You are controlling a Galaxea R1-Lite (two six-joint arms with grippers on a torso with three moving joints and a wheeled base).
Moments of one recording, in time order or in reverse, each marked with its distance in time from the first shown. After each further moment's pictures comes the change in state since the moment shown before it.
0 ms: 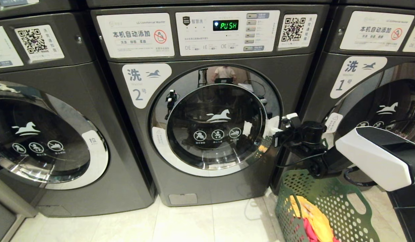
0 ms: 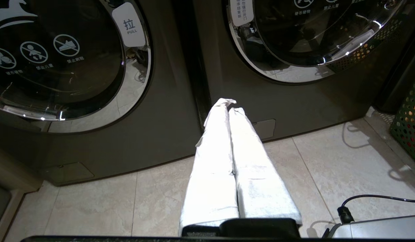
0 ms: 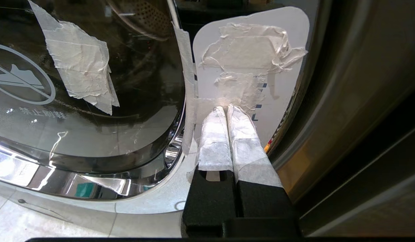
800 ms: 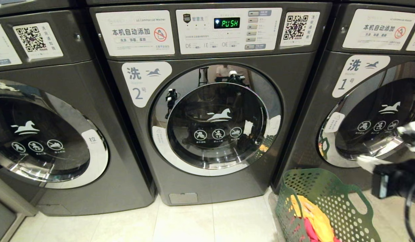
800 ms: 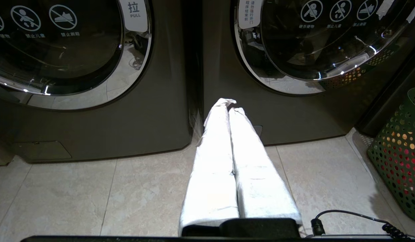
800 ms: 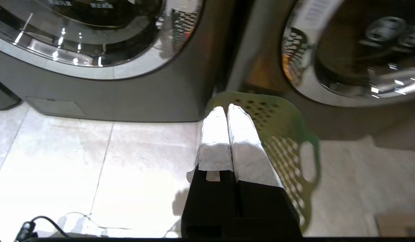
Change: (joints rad) left arm 0.000 0.000 0.000 0.000 0.041 -0.156; right arm 0.082 -1.357 0.952 0.648 -0.301 0.001
